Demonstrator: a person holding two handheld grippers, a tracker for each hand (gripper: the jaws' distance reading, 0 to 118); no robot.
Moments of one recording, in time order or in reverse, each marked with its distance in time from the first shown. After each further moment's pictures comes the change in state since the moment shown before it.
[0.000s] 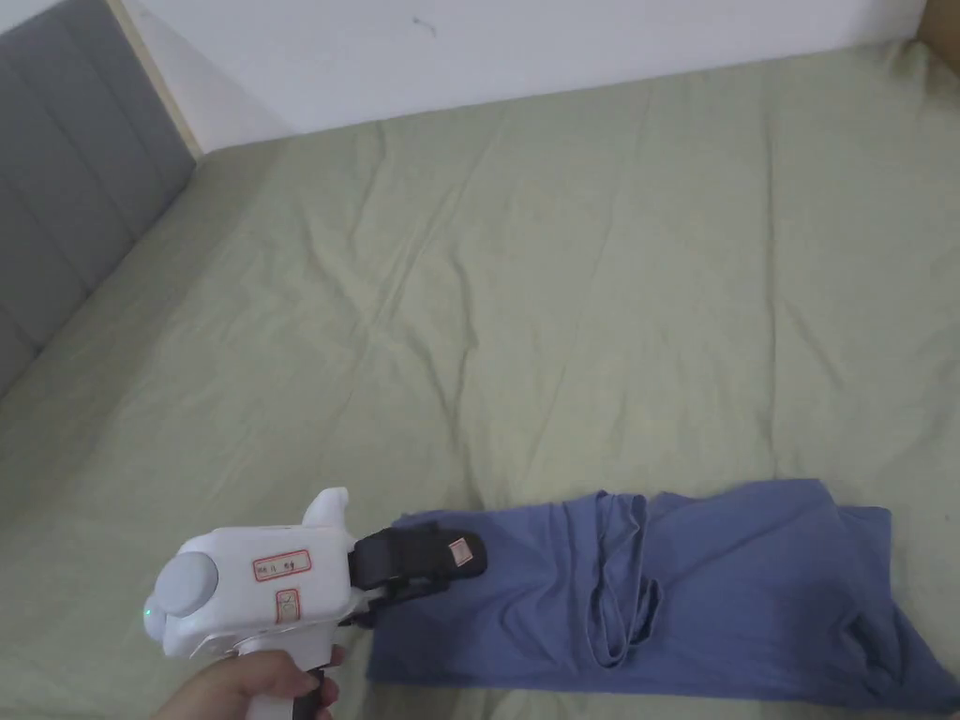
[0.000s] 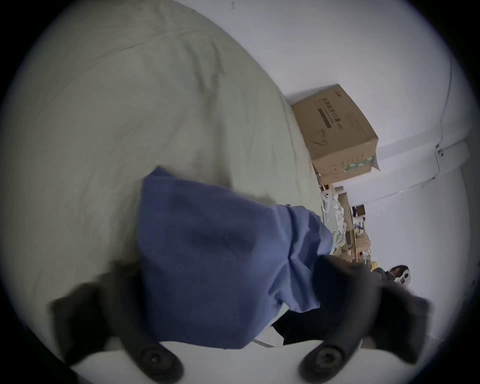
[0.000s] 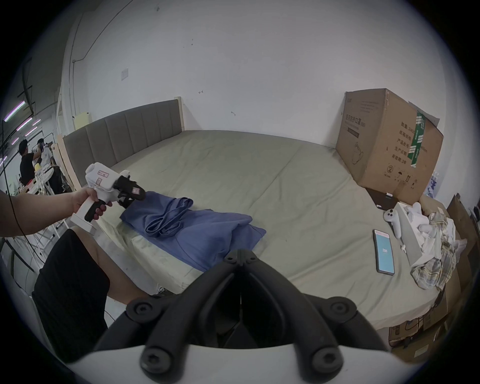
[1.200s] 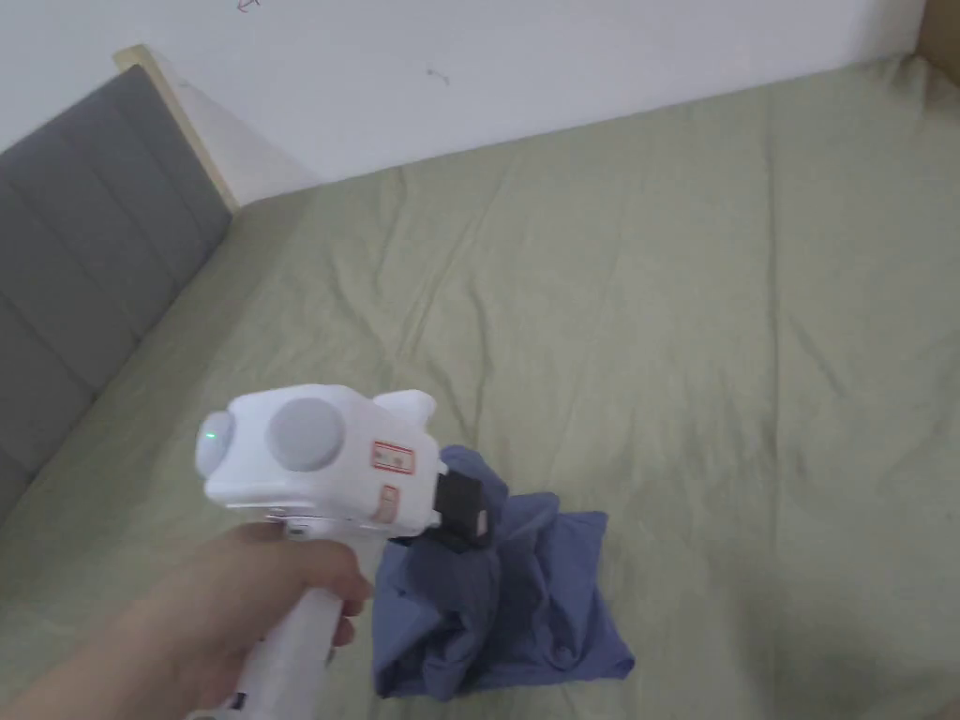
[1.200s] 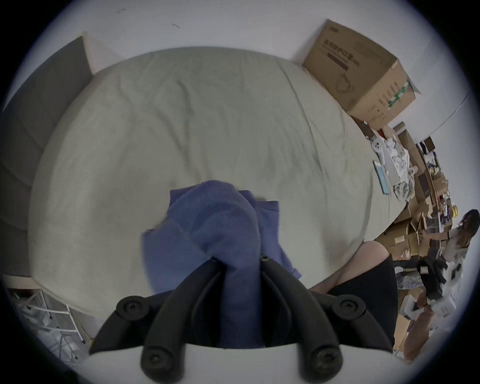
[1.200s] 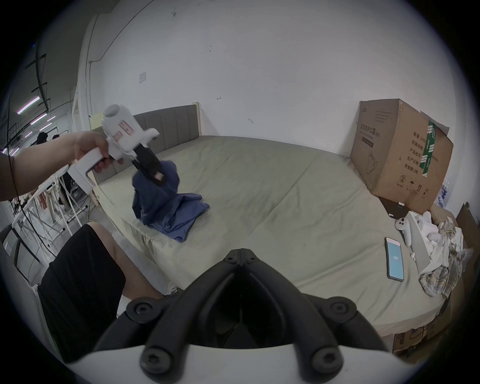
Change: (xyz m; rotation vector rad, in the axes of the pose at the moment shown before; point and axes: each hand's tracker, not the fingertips) left arm 0.172 0.032 -0.005 -0.151 0.537 -0.381; right arm -0.012 -0.013 0.019 0.043 0.079 0.033
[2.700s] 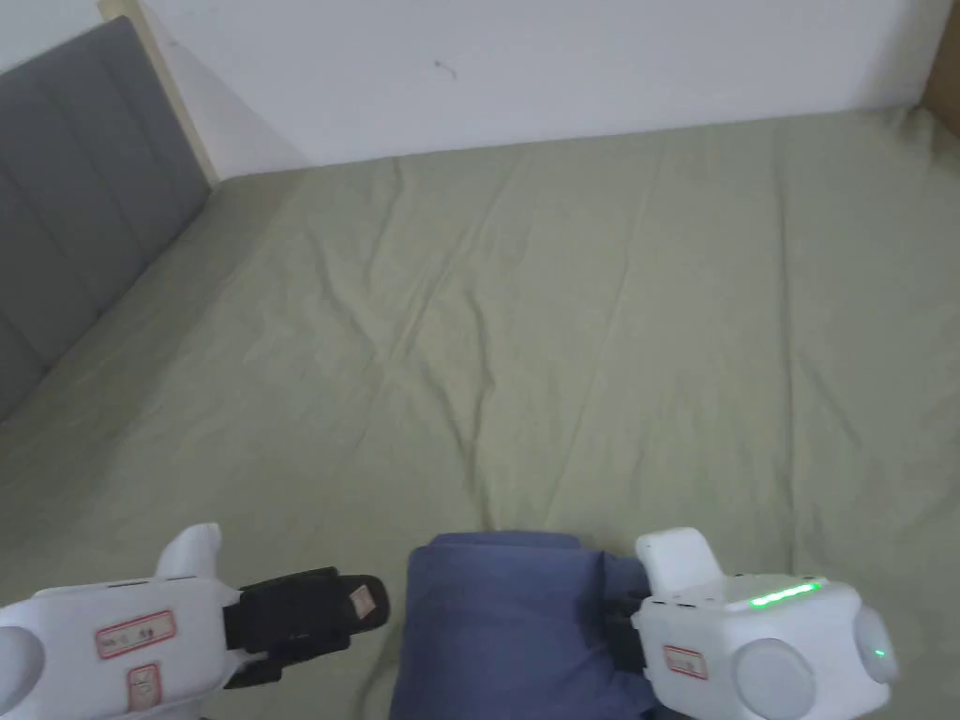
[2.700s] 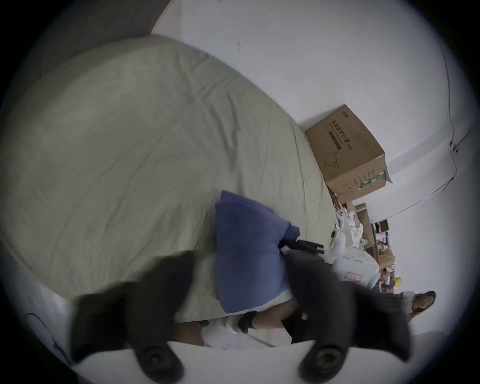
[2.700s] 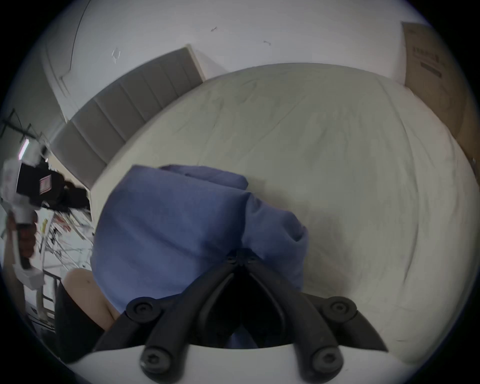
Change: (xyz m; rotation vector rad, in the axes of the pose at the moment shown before) left arm -0.168 -0.107 0.014 0.249 -0.323 0.402; right arm -0.074 0.009 -0.319 -0.327 0.217 -0.244
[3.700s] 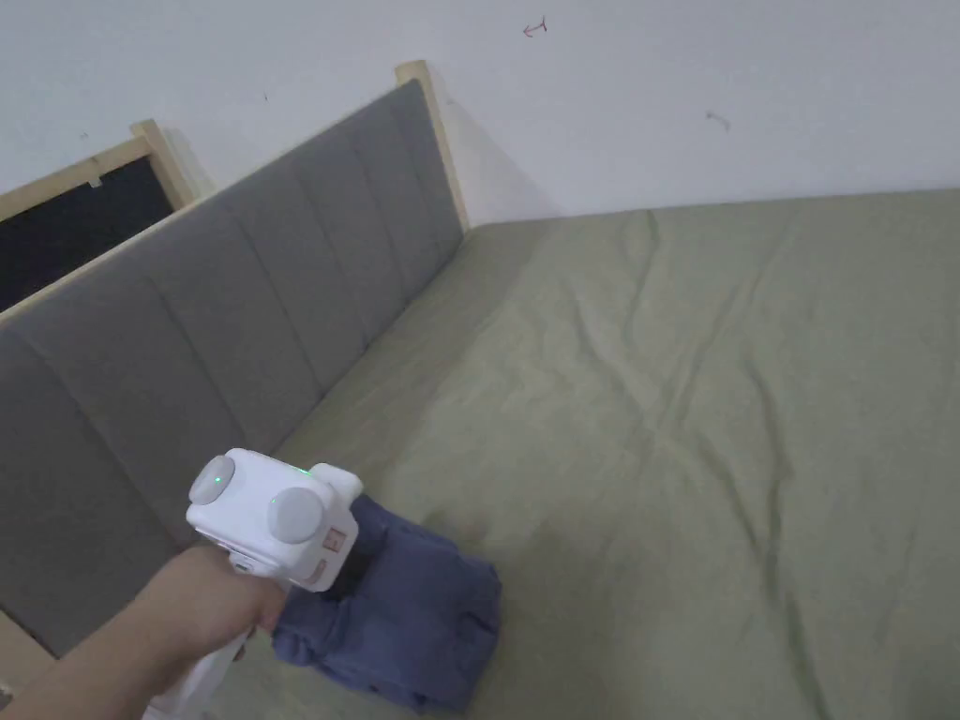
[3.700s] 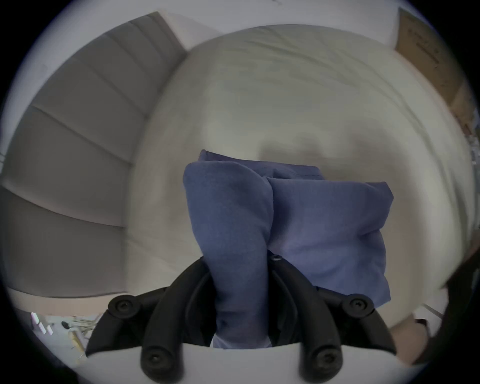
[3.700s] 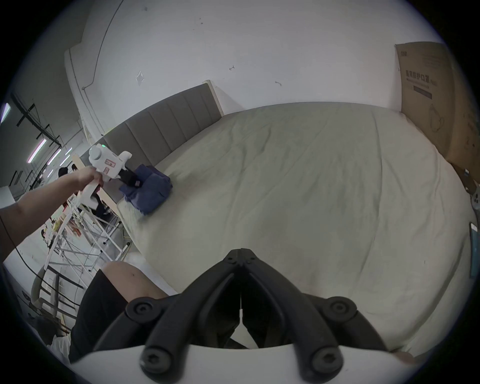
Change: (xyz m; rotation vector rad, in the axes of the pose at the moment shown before) left arm -0.143 0.179 0.062 -0.185 0.959 -0.457; right arm -0.048 0.000 0.113 0.161 0.044 0.078
